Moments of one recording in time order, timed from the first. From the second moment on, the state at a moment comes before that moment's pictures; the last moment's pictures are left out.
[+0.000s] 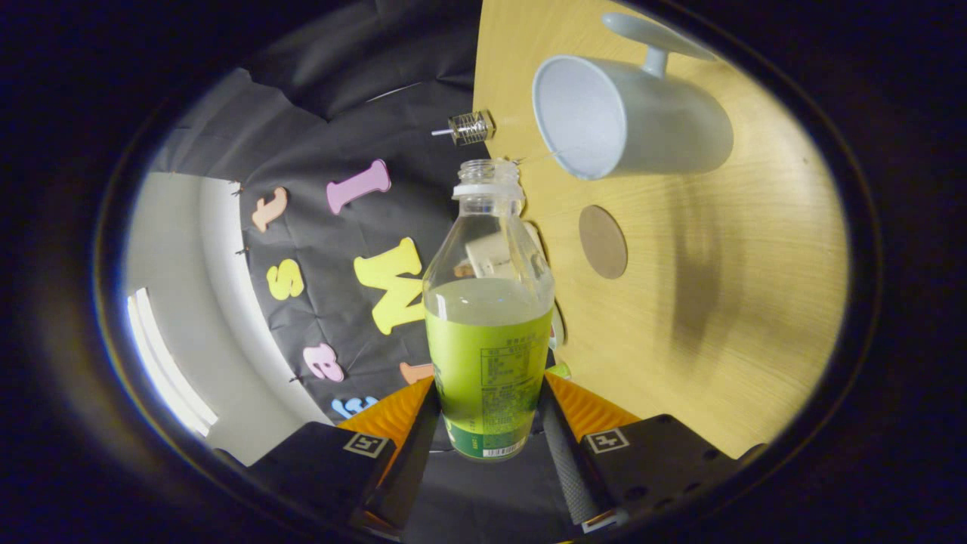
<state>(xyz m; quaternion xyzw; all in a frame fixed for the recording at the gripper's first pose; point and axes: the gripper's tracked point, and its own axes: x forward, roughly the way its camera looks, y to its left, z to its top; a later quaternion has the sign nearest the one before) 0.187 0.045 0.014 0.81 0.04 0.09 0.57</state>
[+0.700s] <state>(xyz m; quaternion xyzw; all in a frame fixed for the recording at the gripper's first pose) 0.187 0.041 0.028 0.84 0.03 0.11 0.52</state>
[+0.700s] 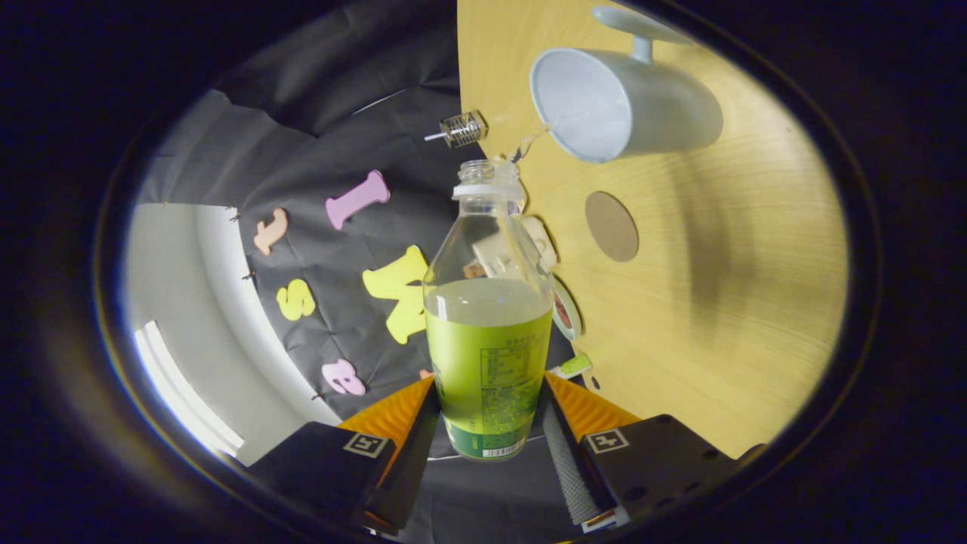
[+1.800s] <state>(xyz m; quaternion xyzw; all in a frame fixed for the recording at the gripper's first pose) 0.188 0.024 0.065 0.88 -0.02 0.14 0.45</state>
